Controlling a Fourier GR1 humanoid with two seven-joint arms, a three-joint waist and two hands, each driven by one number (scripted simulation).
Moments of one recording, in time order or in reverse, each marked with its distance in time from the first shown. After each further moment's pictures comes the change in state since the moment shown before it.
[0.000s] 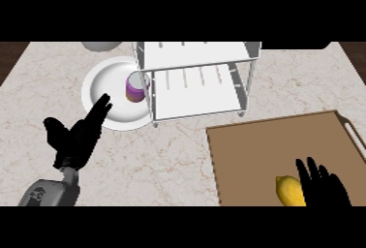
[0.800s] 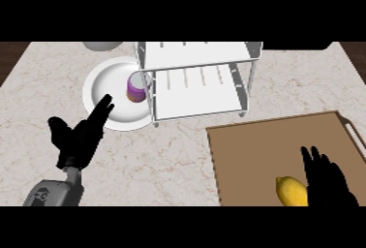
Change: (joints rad) left arm 0.003 -0.046 0.029 -0.003 -0.048 -0.018 0.021; right arm 0.003 0.119 -0.180 0.187 -0.049 -0.033 -0.146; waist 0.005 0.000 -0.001
